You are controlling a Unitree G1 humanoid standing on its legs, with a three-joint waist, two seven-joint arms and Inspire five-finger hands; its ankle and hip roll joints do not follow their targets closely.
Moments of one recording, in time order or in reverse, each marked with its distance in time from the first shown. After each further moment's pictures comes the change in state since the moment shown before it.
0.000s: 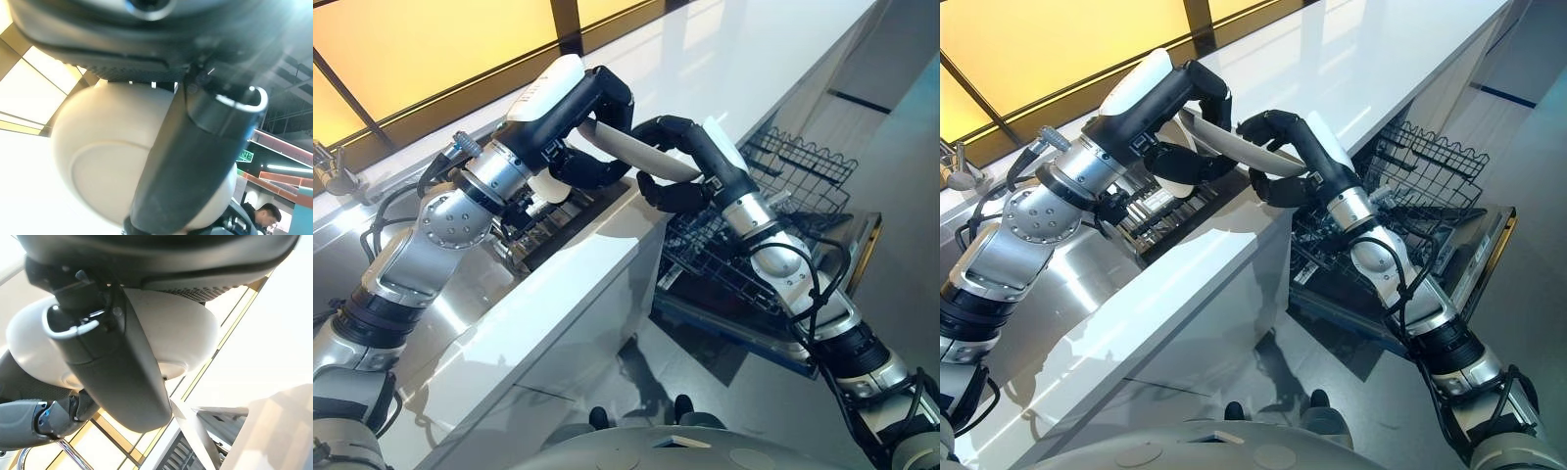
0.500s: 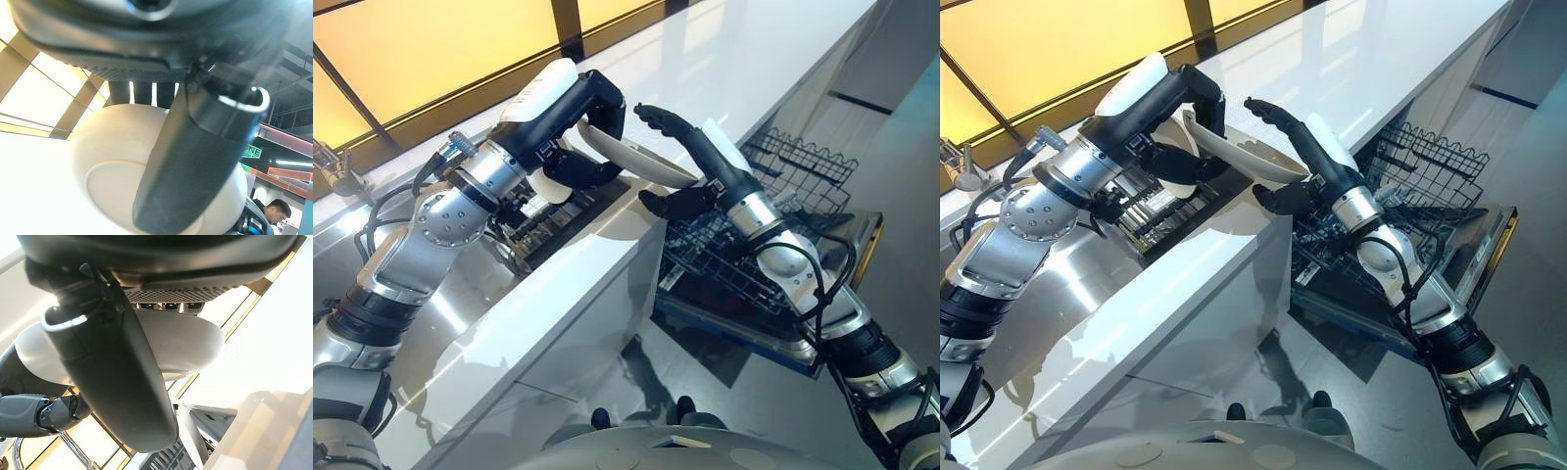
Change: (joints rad) left arm 0.000 0.038 -0.001 0.042 0.000 -0.016 0.000; right arm 0.000 -0.046 -0.016 0.000 -0.023 0.000 0.048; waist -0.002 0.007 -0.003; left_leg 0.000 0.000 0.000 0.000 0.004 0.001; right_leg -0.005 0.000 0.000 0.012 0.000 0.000
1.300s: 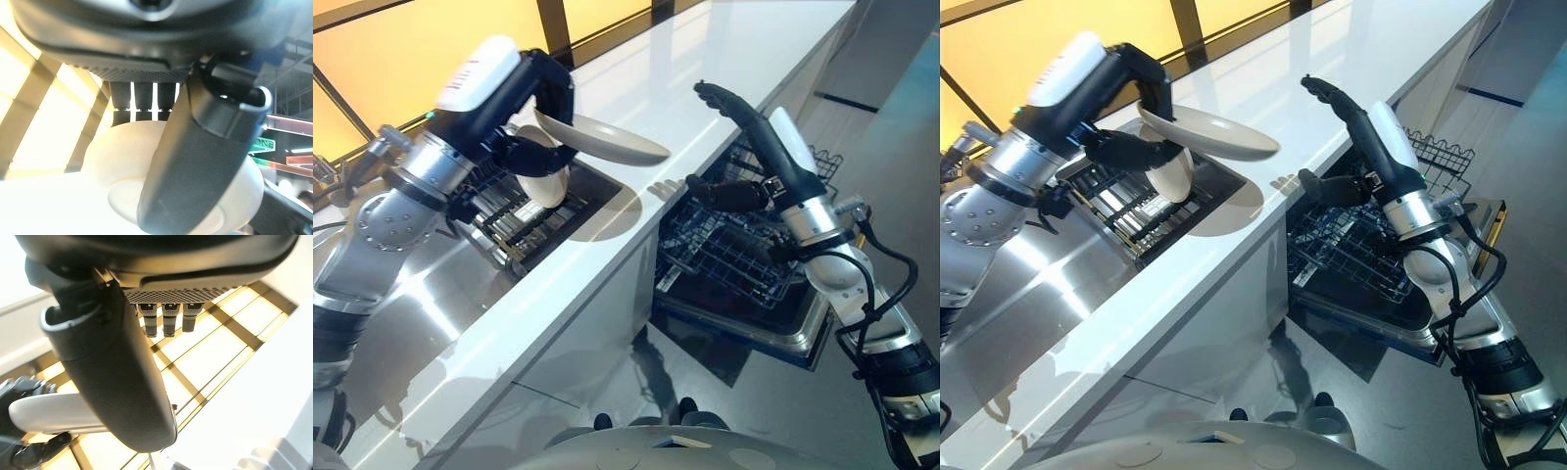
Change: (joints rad) left arm 0.079 0.123 0.105 0.001 0.038 -0.065 0.023; right arm 0.087 -0.104 -0.156 0.001 -0.048 -0.151 -0.065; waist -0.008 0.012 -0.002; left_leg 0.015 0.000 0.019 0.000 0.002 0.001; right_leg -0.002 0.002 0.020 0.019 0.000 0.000
